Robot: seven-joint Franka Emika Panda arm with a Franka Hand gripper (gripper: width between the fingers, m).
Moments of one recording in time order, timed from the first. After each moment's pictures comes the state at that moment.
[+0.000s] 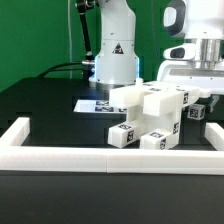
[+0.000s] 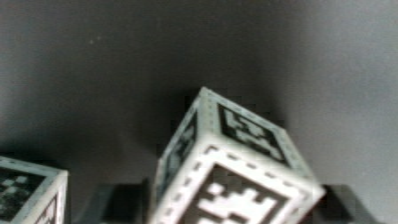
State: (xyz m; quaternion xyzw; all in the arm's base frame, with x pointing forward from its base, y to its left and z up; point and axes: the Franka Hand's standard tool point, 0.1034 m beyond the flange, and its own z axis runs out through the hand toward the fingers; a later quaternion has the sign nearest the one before) arm 0.376 0.171 0.012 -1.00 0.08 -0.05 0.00
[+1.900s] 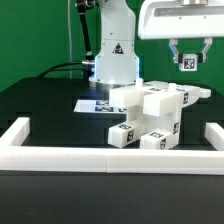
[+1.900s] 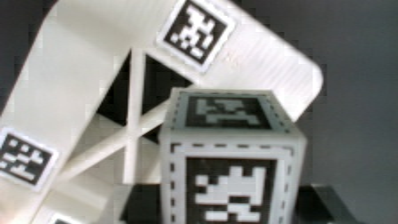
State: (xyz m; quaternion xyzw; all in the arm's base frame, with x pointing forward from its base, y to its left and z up) arm 0.472 0.112 0.140 -1.00 0.03 -0.05 0.03
